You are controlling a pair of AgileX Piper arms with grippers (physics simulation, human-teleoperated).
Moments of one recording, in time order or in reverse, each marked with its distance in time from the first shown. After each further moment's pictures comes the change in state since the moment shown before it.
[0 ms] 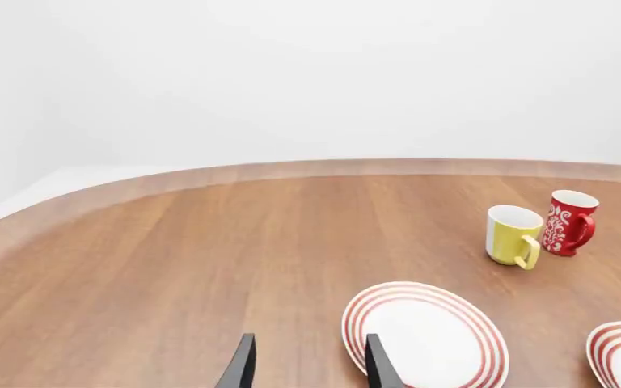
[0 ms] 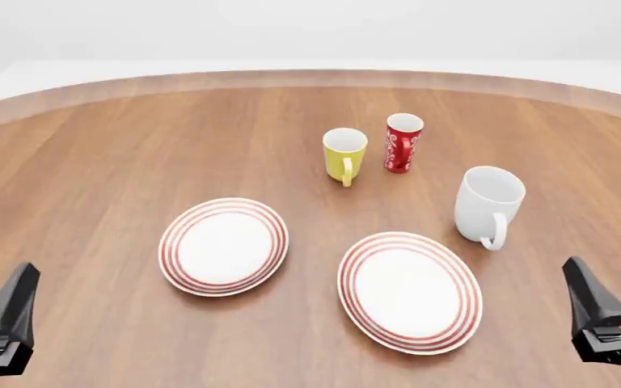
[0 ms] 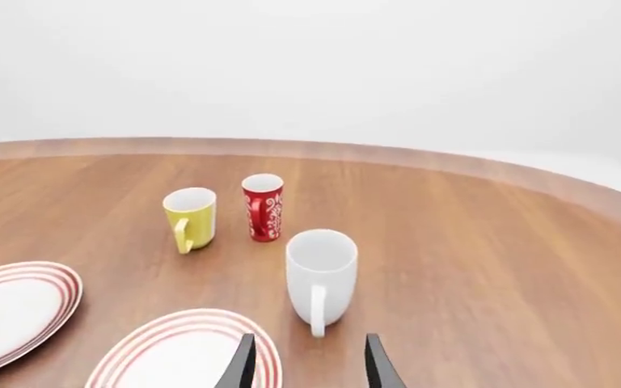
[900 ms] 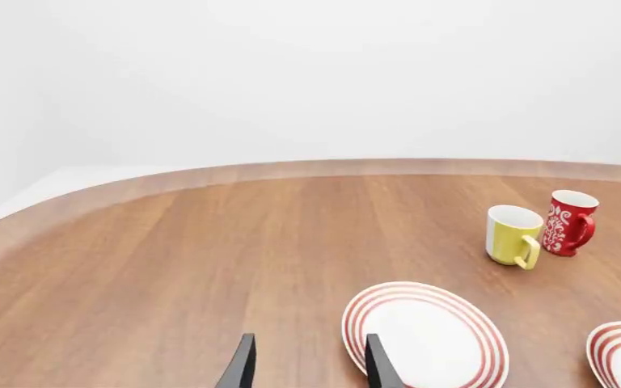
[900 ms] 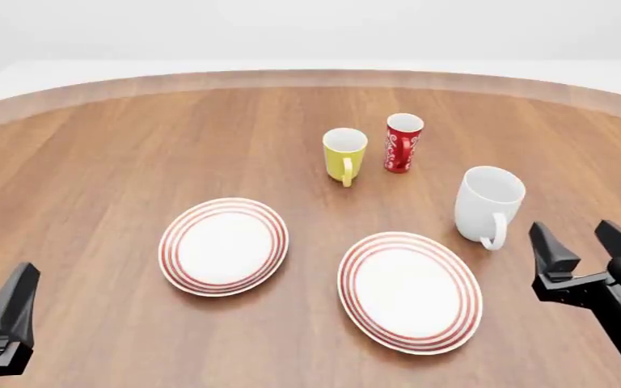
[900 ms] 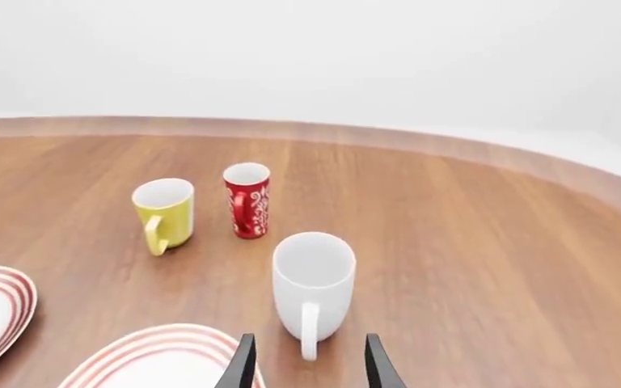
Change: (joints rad) left arm 0.000 0.000 0.000 0.000 0.000; right arm -0.023 0.732 -0.016 -0.650 -0.016
